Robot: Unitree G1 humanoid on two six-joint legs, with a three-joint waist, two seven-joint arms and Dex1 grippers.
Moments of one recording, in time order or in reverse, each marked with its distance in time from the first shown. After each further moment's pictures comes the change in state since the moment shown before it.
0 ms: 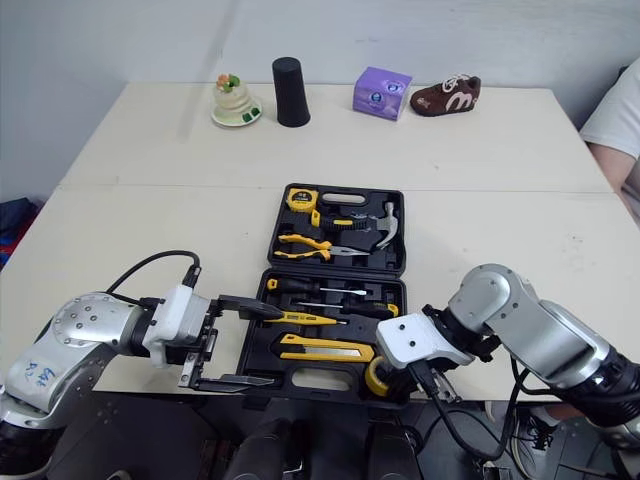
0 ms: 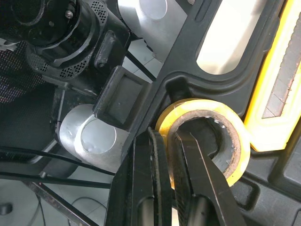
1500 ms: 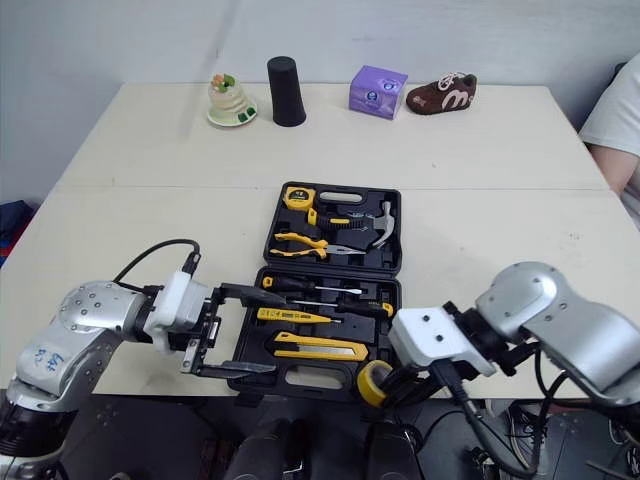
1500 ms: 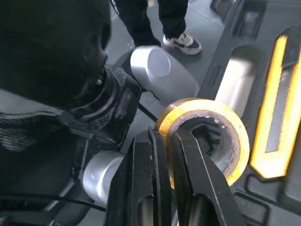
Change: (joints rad) left arm -0.045 -0.033 -0.006 0.041 -0.020 -0.003 -0.050; right arm 0.073 -0.069 -0.153 -0.121 0.272 0.083 -0.084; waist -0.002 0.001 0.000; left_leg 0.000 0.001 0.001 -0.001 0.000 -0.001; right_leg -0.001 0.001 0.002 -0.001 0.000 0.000
